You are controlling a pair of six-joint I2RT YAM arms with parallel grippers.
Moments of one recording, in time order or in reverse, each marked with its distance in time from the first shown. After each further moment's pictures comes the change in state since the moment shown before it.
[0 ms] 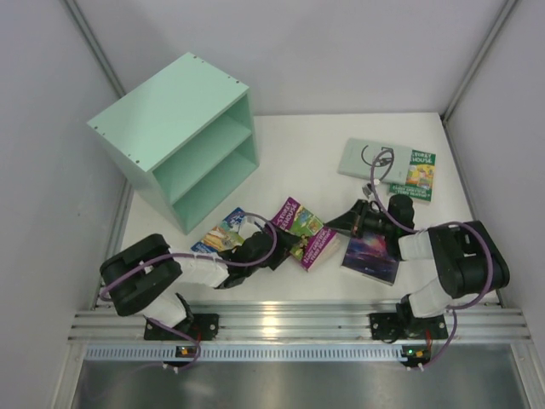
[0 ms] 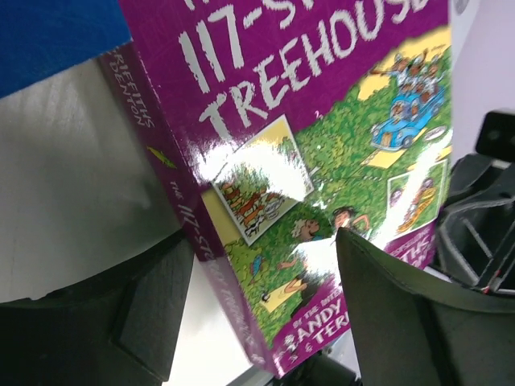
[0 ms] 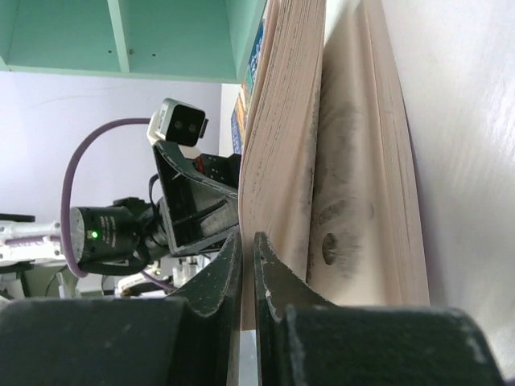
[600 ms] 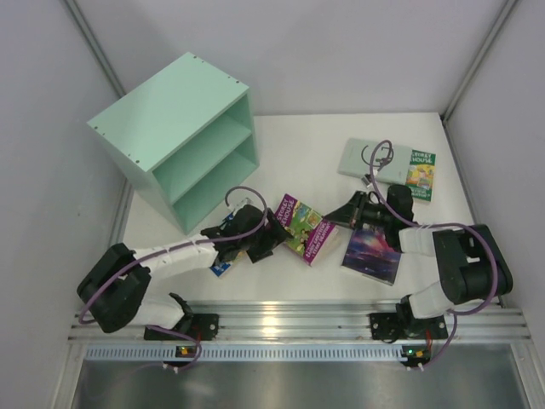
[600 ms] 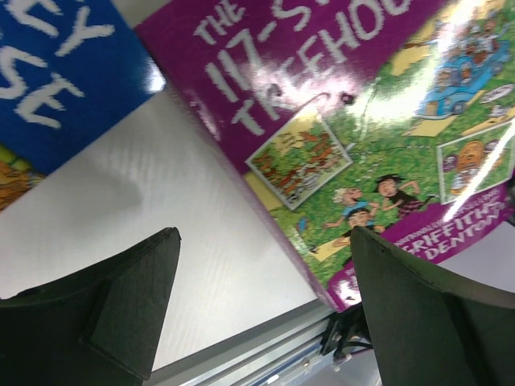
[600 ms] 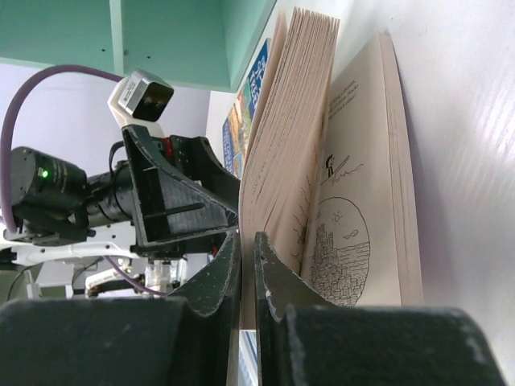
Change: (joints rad) left arm 0.195 -0.153 0.201 -0.581 0.278 0.309; right arm 0.011 -0.040 0.100 -0.166 0.014 -0.111
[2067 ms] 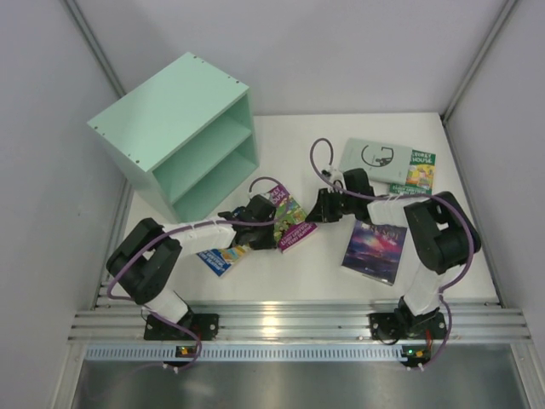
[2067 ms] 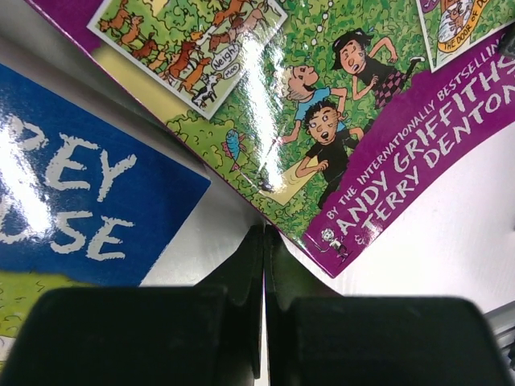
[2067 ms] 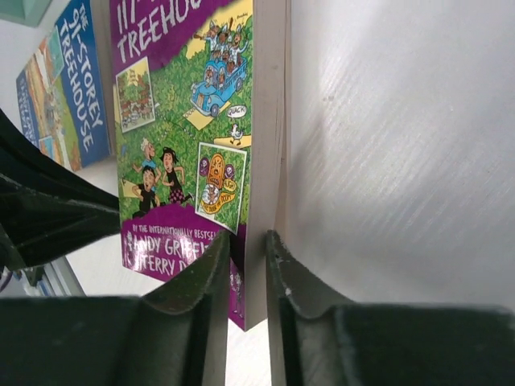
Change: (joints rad) left arm 0.041 0.243 0.178 -0.135 0.007 0.505; right arm 0.238 0.275 0.381 -0.516 0.321 -0.622
